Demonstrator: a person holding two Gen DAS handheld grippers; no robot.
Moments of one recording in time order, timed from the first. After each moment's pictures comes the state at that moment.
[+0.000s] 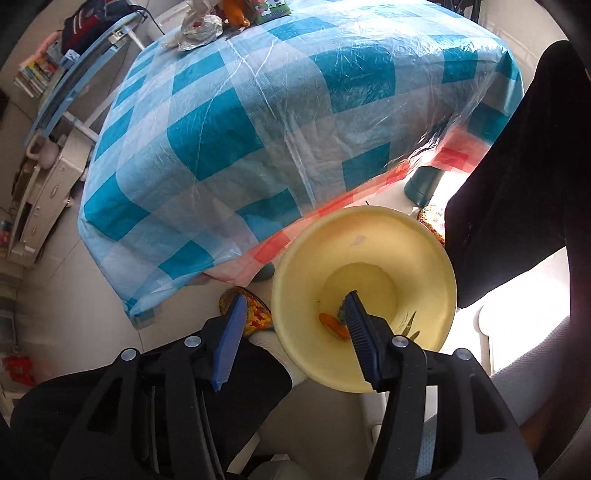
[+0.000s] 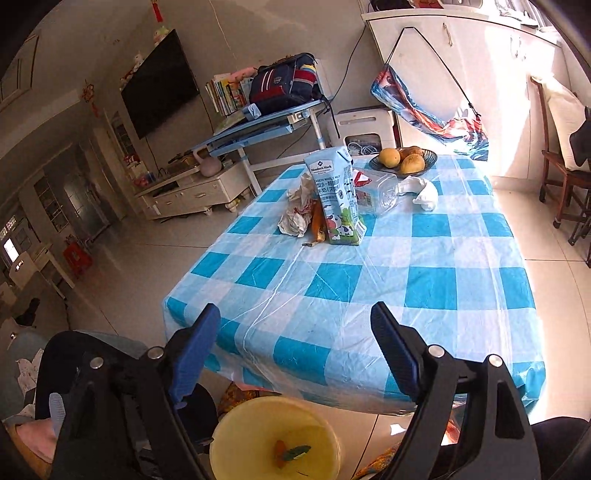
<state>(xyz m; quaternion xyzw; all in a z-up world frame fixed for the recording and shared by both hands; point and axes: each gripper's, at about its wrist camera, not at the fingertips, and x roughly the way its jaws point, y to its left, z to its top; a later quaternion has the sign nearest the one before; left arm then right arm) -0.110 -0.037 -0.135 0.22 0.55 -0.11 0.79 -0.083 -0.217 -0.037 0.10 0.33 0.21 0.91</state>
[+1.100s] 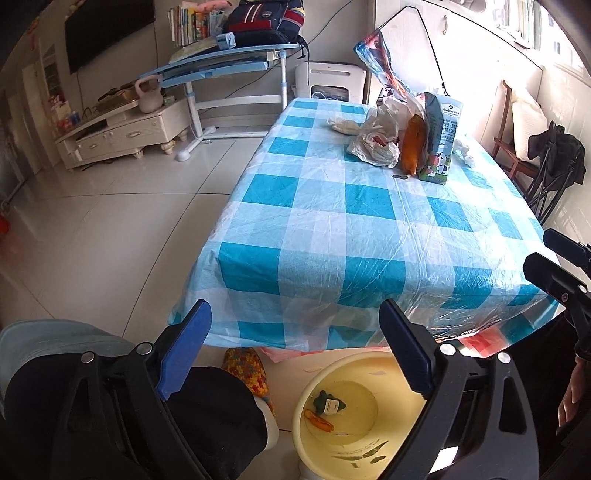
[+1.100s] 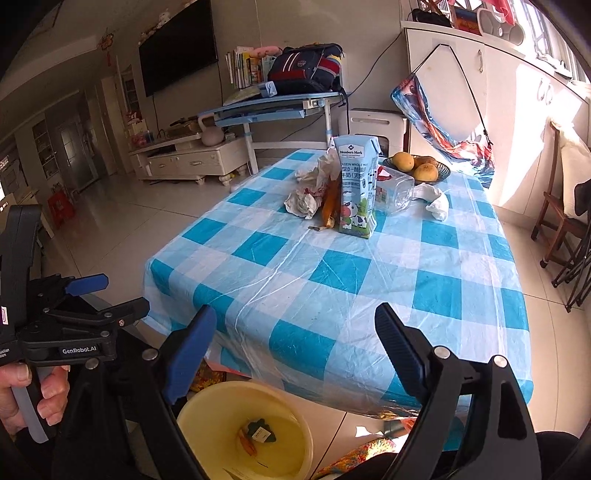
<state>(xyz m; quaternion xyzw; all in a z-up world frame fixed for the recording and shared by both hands) -0.070 0.044 -0.065 -0.01 0.43 0.04 0.90 -0.088 -0.180 -0.041 0.00 0.35 0.20 0.92</state>
